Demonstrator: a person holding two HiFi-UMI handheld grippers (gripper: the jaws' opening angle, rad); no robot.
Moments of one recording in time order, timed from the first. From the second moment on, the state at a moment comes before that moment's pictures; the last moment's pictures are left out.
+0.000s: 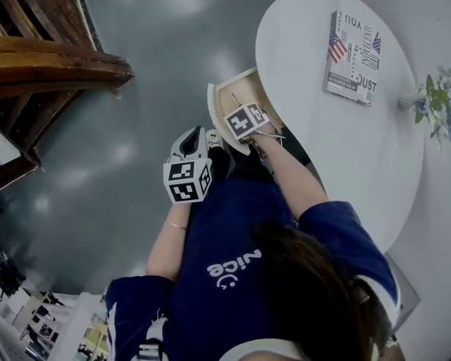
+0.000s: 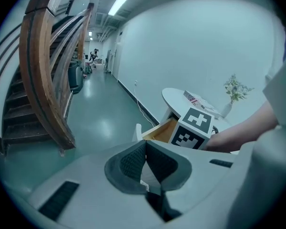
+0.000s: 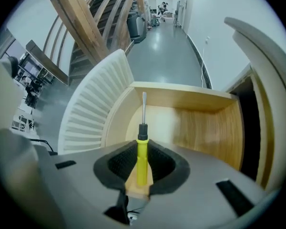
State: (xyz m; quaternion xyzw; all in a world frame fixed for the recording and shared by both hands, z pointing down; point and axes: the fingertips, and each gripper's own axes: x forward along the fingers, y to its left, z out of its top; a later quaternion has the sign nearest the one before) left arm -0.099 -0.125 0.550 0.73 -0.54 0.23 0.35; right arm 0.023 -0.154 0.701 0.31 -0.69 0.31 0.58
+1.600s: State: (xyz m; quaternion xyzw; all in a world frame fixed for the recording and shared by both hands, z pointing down) left arm -0.050 -0.164 0.480 0.84 -0.46 0.17 0.24; right arm 0.058 -0.150 0.484 0.56 -0.75 0.25 0.26
